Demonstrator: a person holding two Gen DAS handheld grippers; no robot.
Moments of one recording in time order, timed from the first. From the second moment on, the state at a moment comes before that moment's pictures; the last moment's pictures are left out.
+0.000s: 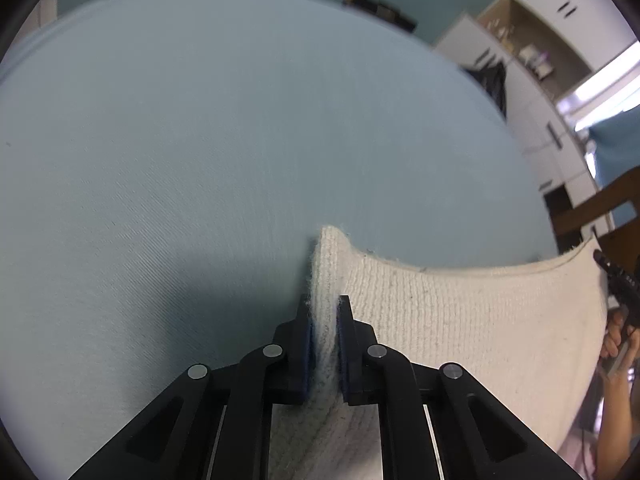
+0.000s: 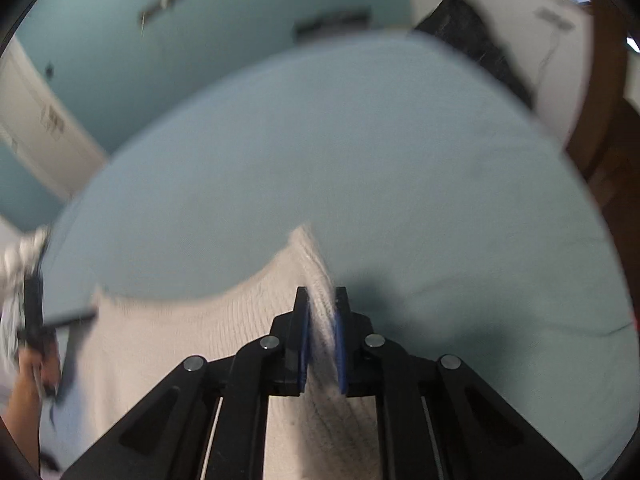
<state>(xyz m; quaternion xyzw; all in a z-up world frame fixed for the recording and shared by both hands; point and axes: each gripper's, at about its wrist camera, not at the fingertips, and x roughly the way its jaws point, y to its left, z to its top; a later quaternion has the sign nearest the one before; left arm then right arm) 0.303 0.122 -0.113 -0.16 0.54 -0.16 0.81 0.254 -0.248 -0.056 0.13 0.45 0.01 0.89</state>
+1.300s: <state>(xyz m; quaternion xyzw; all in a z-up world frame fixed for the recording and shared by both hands) 0.065 0.038 -0.096 0.06 0.55 -0.05 0.83 0.043 -0.178 -0.036 0.15 0.57 0.03 0.81</state>
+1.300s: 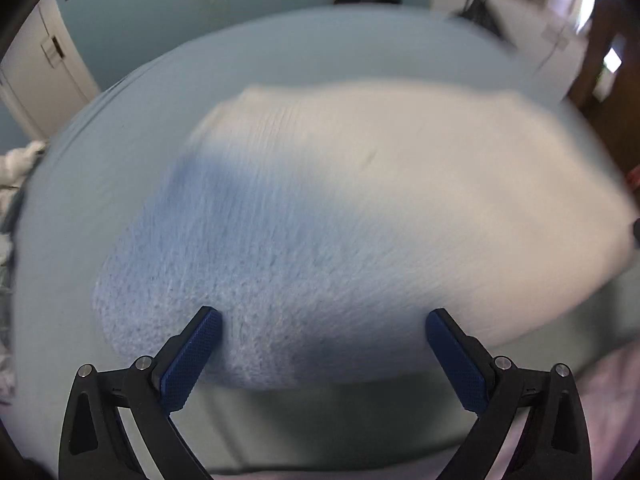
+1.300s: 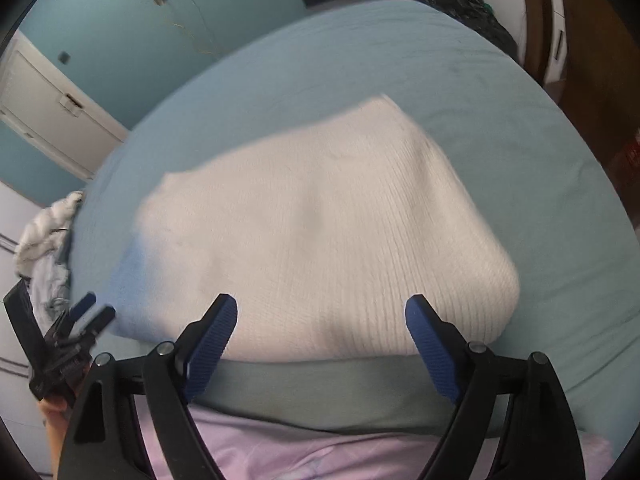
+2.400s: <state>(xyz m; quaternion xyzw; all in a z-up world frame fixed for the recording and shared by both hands) 0.063 0.005 -0.122 0.02 0.56 -0.07 0.83 0.048 -0.235 -0.087 0.20 0.63 -0.02 0.75</state>
